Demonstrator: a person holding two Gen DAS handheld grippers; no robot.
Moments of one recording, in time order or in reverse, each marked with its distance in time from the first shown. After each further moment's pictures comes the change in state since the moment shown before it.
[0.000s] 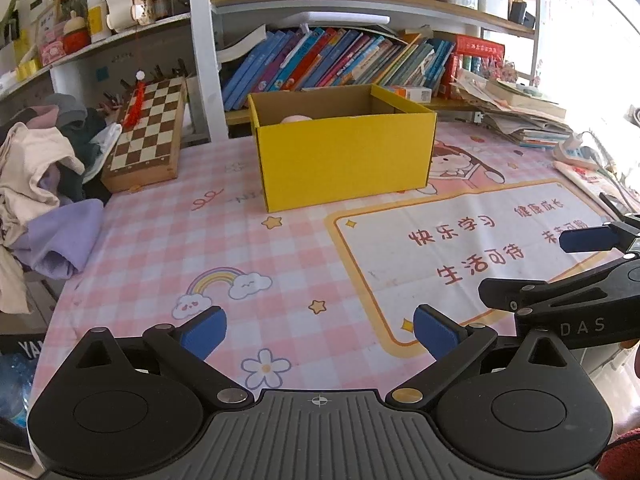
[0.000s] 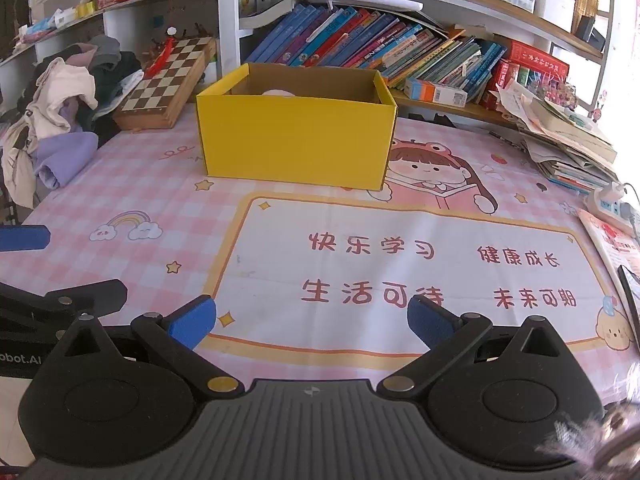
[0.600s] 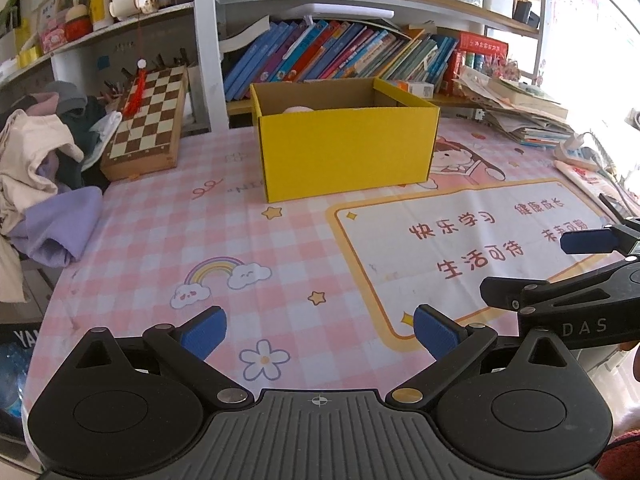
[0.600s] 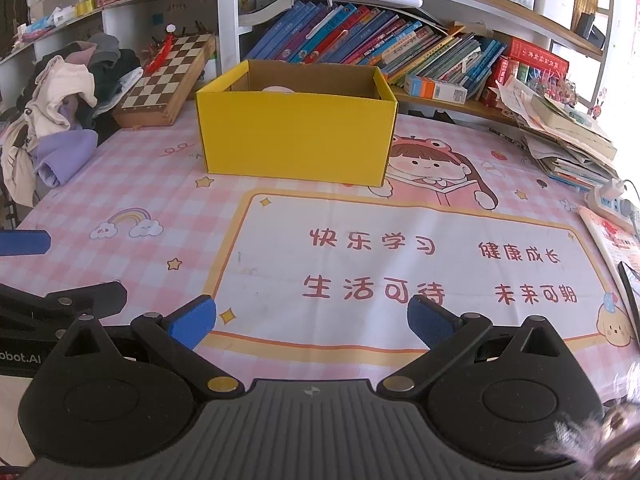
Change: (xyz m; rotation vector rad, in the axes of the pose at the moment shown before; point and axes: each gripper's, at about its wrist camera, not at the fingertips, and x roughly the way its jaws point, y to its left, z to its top) left arm 0.003 0.003 -0.003 -0.021 0.023 -0.011; right arm 0.001 0.003 -0.002 0.005 0.010 -0.003
